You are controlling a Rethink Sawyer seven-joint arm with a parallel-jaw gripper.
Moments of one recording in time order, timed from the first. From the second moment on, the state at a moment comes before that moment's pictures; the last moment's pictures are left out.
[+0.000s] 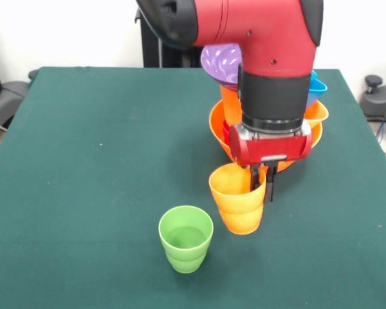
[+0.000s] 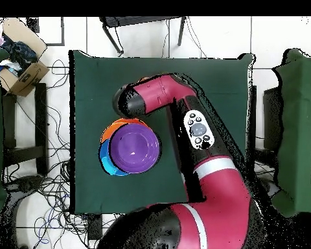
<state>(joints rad) -0.39 -0.49 0.52 1.32 -0.72 0.60 1.93</state>
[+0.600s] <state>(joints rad) -0.48 -0.73 0.58 1.46 -0.57 0.71 1.93</state>
